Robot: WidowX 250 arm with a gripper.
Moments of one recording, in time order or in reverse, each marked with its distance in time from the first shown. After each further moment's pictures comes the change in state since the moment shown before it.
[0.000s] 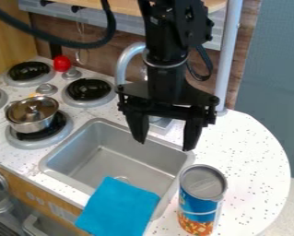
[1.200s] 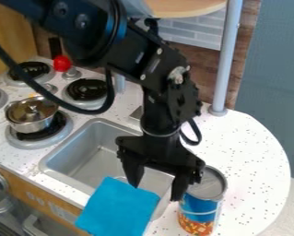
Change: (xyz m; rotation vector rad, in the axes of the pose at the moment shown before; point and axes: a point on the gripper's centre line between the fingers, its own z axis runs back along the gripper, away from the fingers) arm -0.035 -0.015 -0.066 0.016 0.035 -0.221
